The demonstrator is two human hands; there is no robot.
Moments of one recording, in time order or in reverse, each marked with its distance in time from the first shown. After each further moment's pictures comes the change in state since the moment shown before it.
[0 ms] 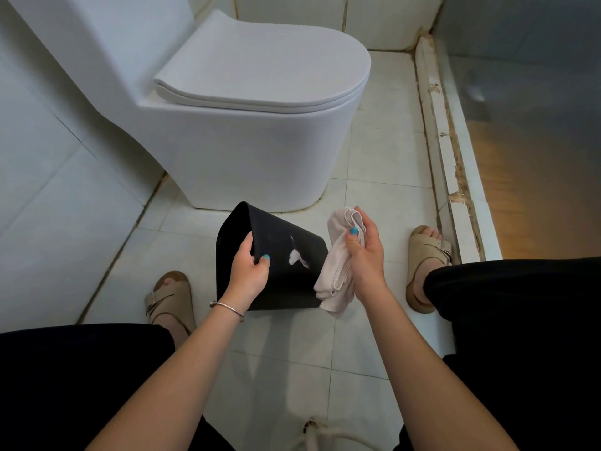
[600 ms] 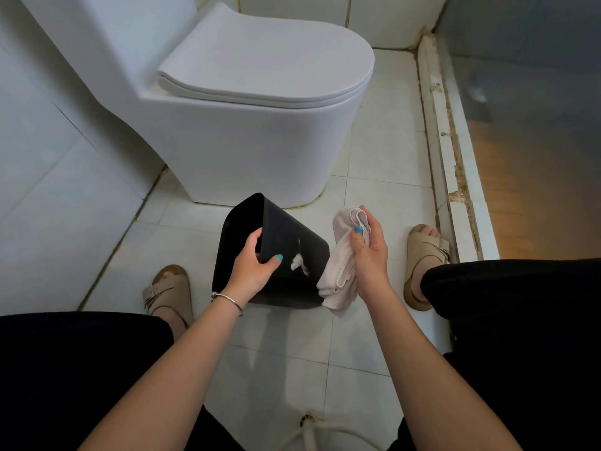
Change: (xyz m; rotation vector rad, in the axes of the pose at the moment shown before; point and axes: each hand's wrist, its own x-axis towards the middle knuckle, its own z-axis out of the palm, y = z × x) left_hand -0.003 -0.004 -0.003 0.087 -0.105 0.023; right_hand -0.003 0.001 -0.006 -0.026 0.025 0.002
